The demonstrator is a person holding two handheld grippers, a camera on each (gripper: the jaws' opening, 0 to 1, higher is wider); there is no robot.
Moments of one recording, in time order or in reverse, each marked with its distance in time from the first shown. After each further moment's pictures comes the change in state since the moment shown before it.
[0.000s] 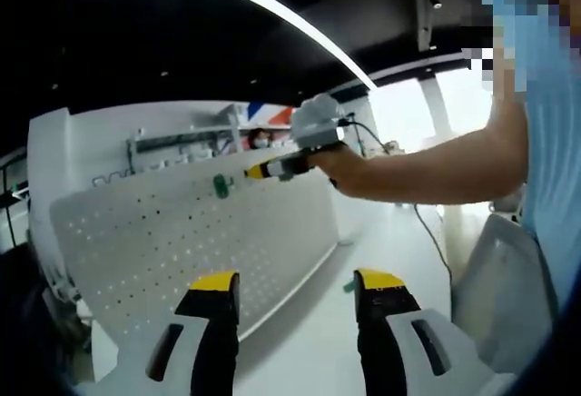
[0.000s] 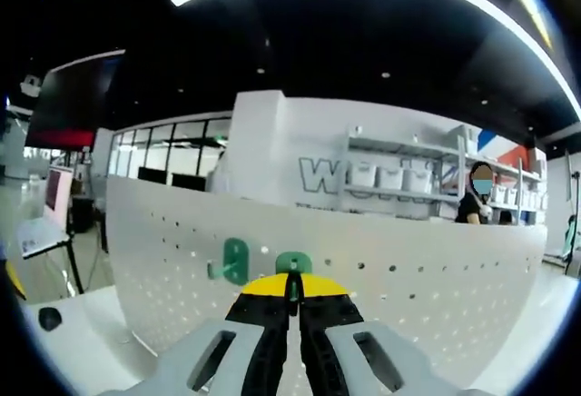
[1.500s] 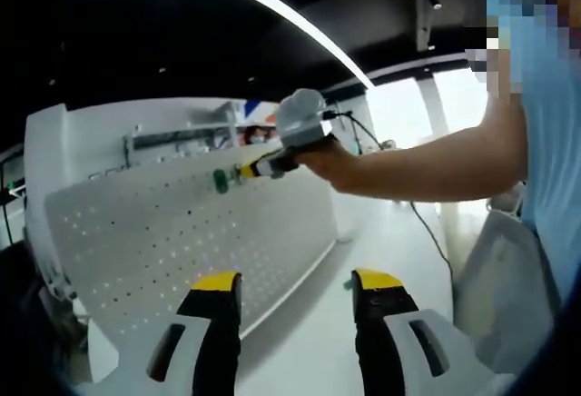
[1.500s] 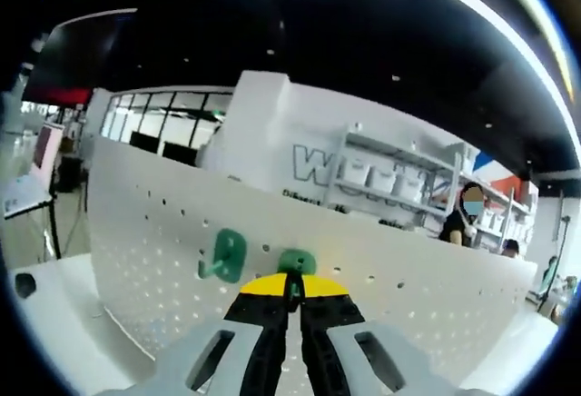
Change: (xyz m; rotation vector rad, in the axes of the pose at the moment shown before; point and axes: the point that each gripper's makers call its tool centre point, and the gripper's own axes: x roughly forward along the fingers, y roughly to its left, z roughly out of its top) left arm 0.005 0.007 -0.009 -0.007 0.010 -0.018; right arm 0.020 0.003 -0.005 -0.193 0.084 -0.055
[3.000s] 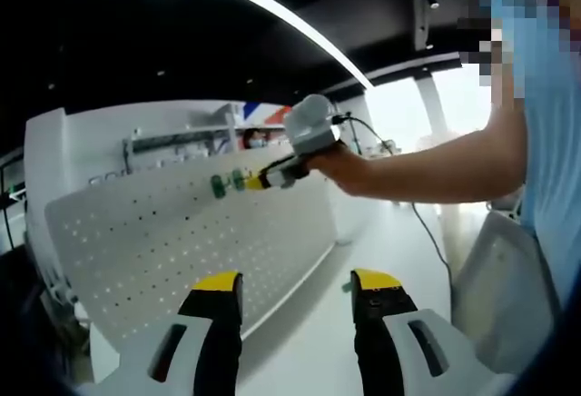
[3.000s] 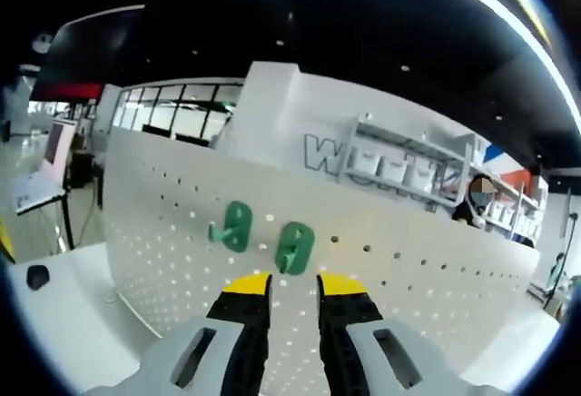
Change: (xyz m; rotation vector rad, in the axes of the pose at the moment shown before) left arm -0.001 -0.009 0.008 0.015 -0.005 0.000; right arm -0.024 -0.003 -0.019 0.050 0.039 0.072
